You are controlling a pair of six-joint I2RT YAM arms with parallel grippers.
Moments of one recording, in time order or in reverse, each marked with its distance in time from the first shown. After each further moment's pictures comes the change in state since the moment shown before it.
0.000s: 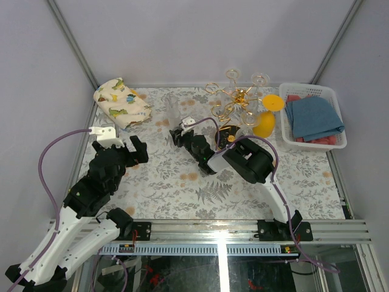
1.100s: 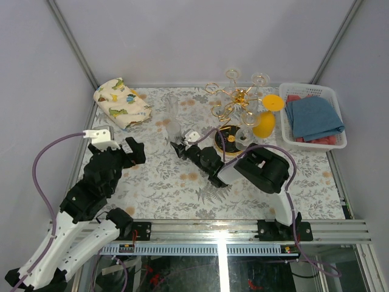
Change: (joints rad) left arm 0.000 -0.042 -0.005 0.000 -0.012 -0.005; right arm 0.072 -0.223 -0.297 0.127 -0.079 -0.127
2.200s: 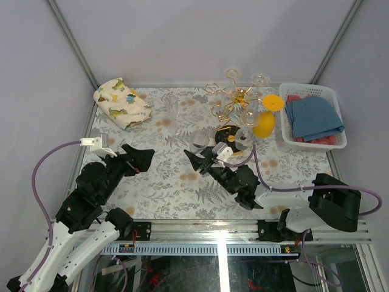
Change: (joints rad) left arm 0.000 -0.130 -0.046 0.014 0.270 -0.279; right arm 0.219 -0.723 -0.389 -0.096 0.167 -0.044
